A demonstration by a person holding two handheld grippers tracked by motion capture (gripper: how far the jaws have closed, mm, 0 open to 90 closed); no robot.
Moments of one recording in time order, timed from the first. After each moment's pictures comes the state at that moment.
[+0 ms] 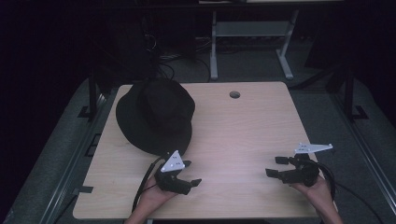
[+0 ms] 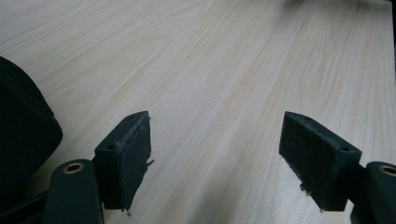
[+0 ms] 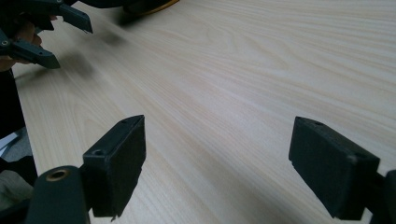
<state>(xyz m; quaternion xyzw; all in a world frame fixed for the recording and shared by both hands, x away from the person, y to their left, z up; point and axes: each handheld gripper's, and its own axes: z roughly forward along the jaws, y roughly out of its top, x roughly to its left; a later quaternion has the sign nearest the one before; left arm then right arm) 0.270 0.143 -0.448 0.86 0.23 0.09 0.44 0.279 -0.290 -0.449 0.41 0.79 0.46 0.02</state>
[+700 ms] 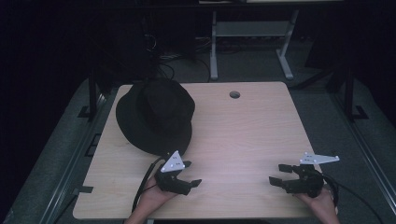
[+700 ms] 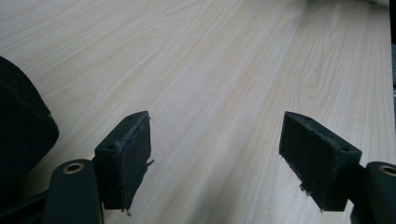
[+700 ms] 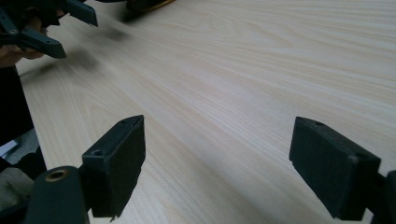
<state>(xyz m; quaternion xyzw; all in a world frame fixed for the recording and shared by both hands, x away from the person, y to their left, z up) 0.269 0.142 -0.448 0.86 0.23 0.09 0.44 0.254 -0.298 -0.463 0.41 0.77 0.48 0.02</state>
